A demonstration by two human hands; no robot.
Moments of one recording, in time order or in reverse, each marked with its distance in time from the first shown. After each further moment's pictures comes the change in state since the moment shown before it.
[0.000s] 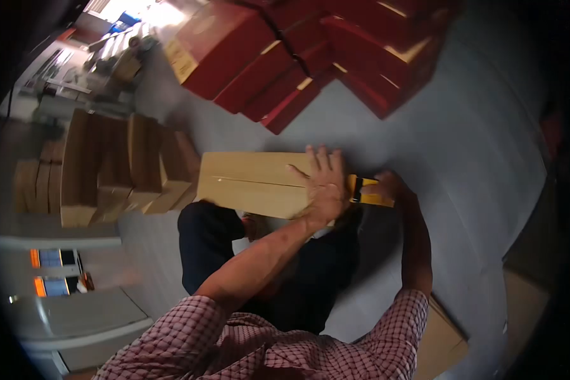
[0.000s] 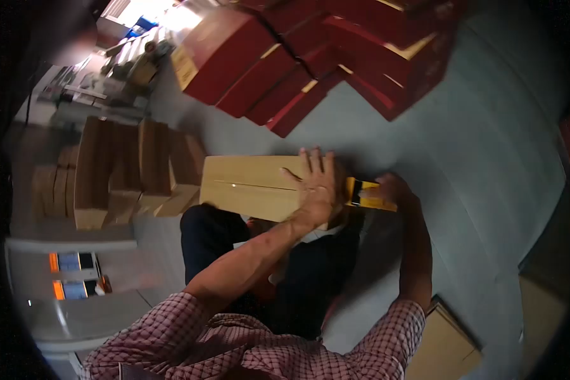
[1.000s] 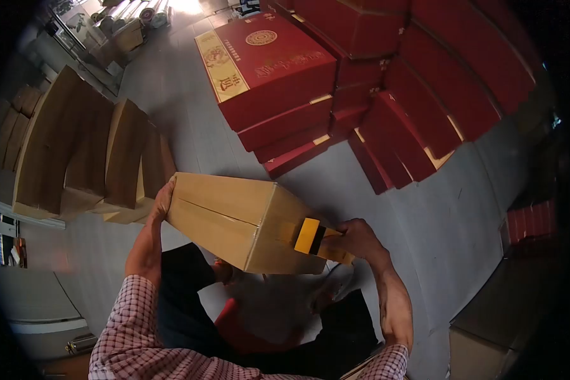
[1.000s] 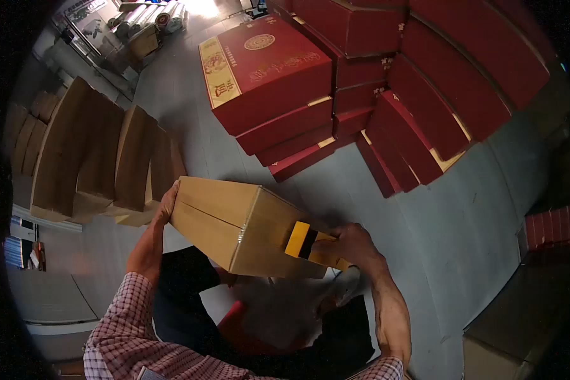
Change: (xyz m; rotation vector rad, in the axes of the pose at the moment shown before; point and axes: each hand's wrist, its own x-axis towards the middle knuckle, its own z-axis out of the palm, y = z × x) left_hand 0.027 -0.559 0.107 -1.384 -0.054 -0.464; right_hand -0.037 -0.277 -0.022 -0.100 -0.110 -0.083
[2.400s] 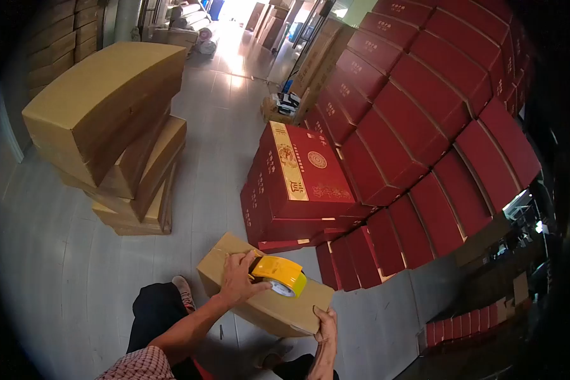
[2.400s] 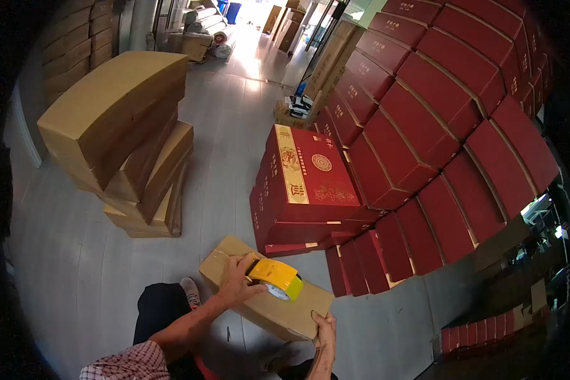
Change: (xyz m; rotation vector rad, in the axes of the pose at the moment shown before) left_hand -0.163 0.135 0.154 0.127 0.323 0.531; right_hand -0.059 -0.060 0.097 1.013 0.353 -0.282
